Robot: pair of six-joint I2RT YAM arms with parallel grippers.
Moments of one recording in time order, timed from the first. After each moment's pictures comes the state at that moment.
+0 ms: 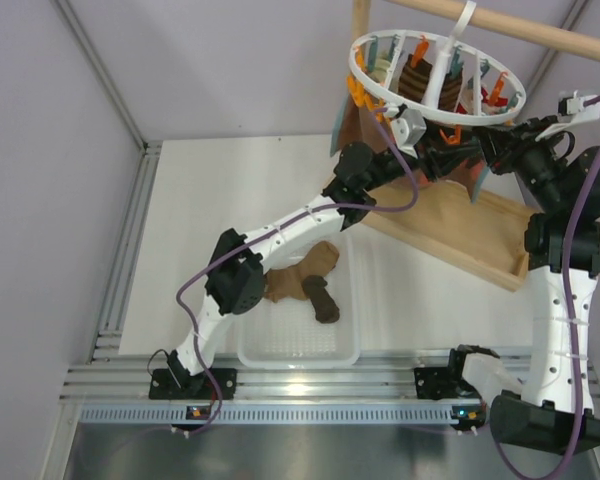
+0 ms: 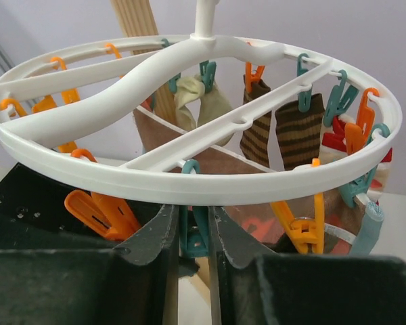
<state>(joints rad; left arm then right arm) -0.93 2.24 2.13 0.77 0.46 -0.23 -0.20 0.99 1.31 -0.15 -0.55 0.27</state>
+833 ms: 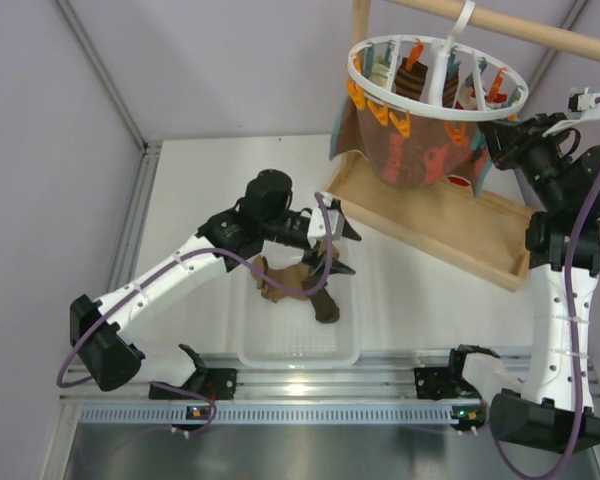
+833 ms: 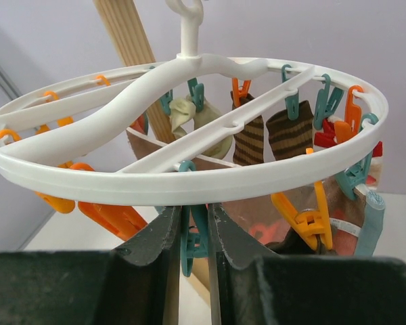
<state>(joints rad) -0.80 1.36 1.28 -0.19 0.90 0.41 -0.20 1.00 1.32 -0.11 -0.52 0.34</state>
